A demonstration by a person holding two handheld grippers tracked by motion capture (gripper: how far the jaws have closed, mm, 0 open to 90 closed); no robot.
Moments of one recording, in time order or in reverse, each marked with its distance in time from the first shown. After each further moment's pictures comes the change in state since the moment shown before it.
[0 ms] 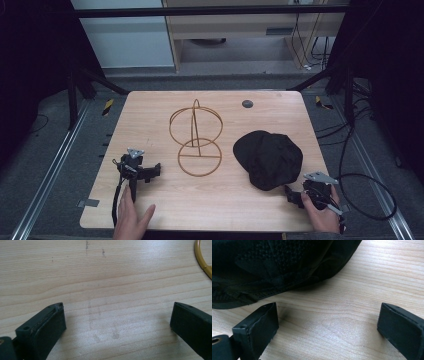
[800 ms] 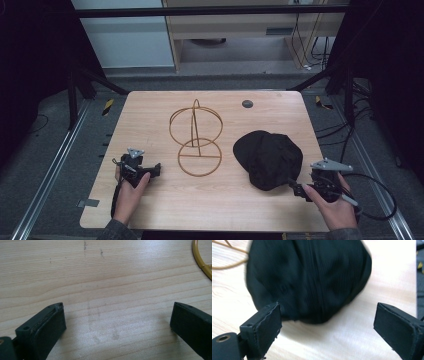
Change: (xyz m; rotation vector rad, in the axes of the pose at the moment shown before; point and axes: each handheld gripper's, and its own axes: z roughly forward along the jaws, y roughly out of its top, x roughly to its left) left arm 0.001 0.001 0.001 0.000 -0.013 0.014; right arm 0.006 0.062 -0.061 -0.005 0.115 -0.072
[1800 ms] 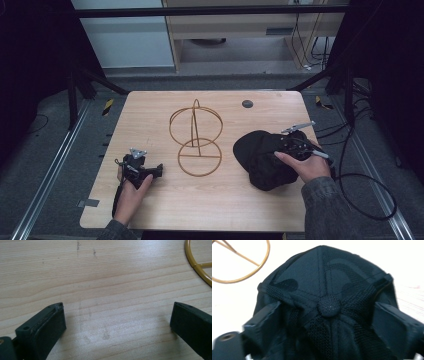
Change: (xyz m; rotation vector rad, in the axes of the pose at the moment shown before) left arm -0.007 0.000 0.000 0.000 -0.010 0.009; right arm 0.011 0.089 0.061 0.190 0.095 -0.078
